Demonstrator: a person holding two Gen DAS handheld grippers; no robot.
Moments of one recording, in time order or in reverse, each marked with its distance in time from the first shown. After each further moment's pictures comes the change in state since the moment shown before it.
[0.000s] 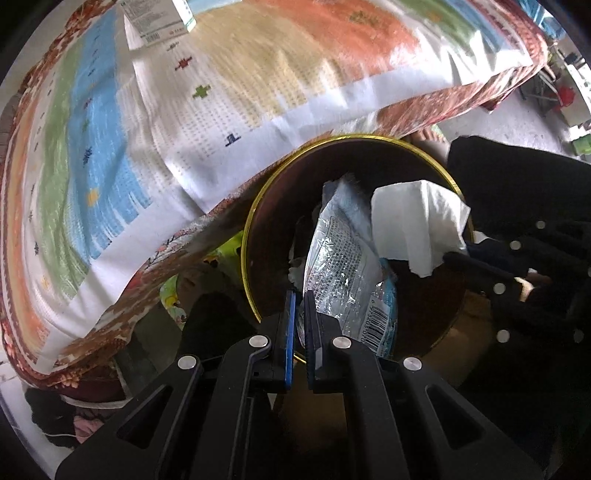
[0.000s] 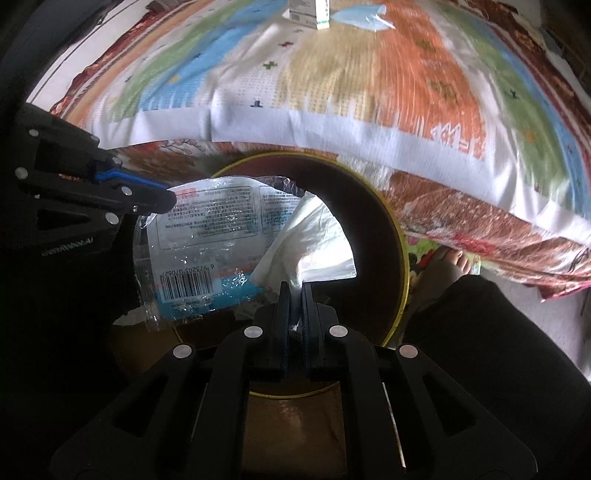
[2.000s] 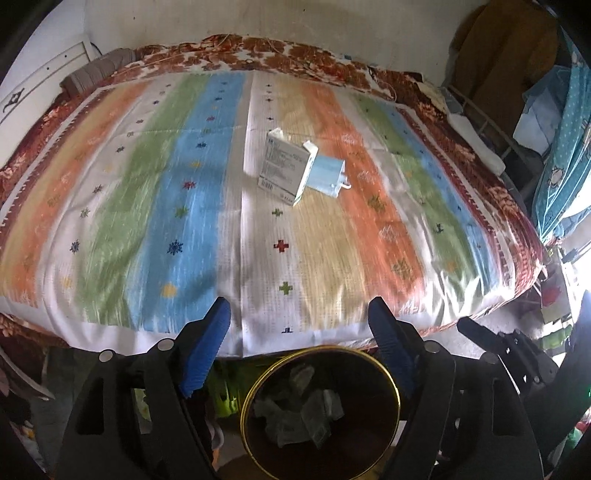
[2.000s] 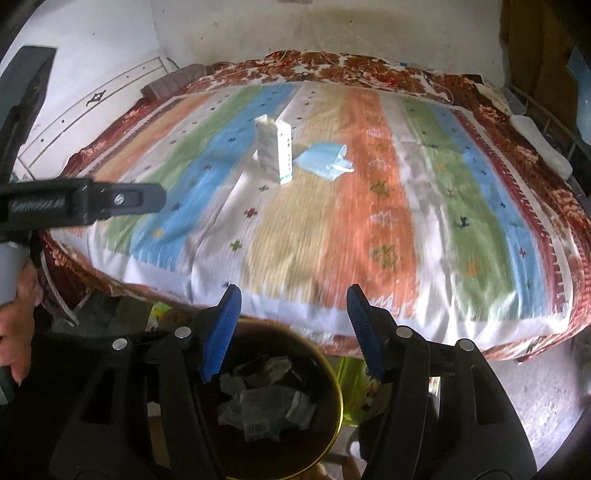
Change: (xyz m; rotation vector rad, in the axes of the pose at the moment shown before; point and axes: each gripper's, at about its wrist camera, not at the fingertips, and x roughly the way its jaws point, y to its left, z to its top) left arm -0.126 0.088 0.024 -0.505 -0.569 -0.135; right arm -0.090 -0.029 0.091 -0.003 -0.385 -0.078
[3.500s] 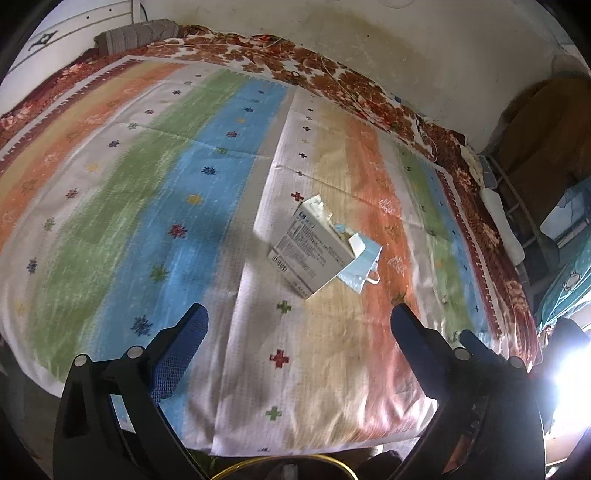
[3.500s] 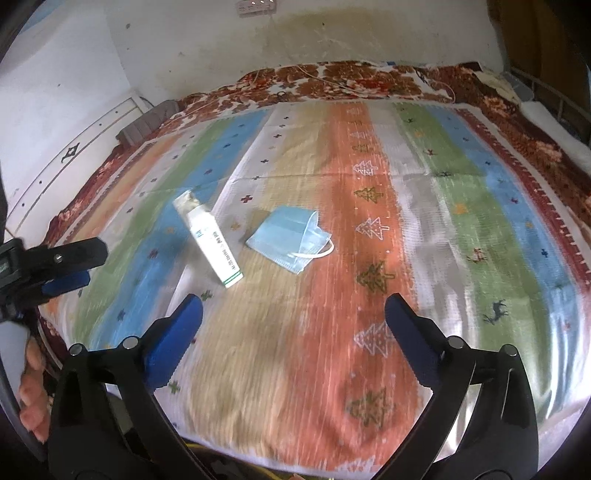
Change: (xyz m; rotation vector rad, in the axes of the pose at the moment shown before) left arm 0.083 0.034 0.093 -0.258 -0.084 -0.021; right arm 0.122 -0.081 0.115 0.139 -0.065 0.065
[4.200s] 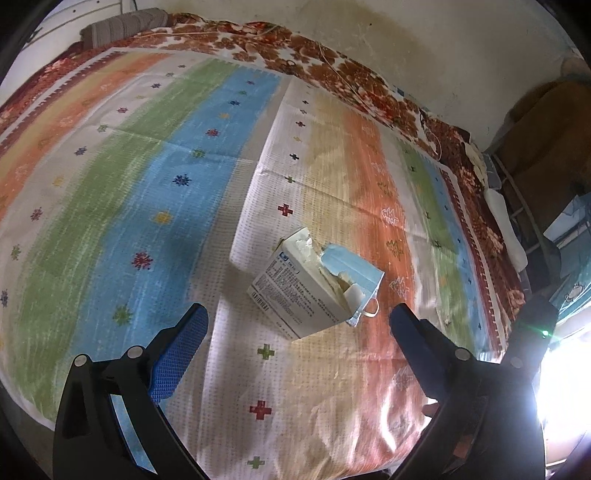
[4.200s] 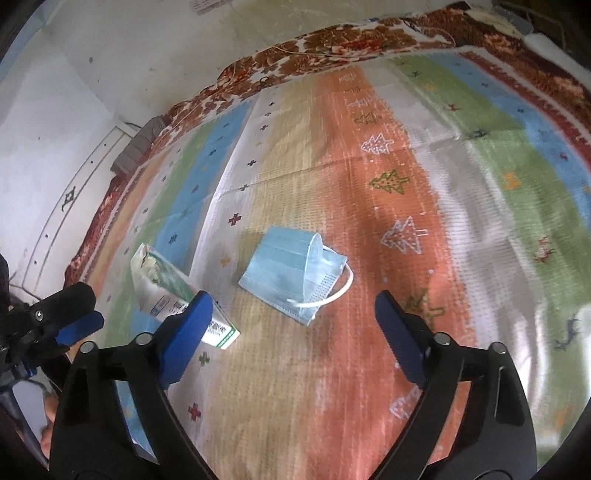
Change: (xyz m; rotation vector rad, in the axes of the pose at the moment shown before) left arm 0.052 -0.010 0.041 -0.009 0.050 -0.017; right arm 0.091 -0.032 0.040 0.208 0.073 0.135
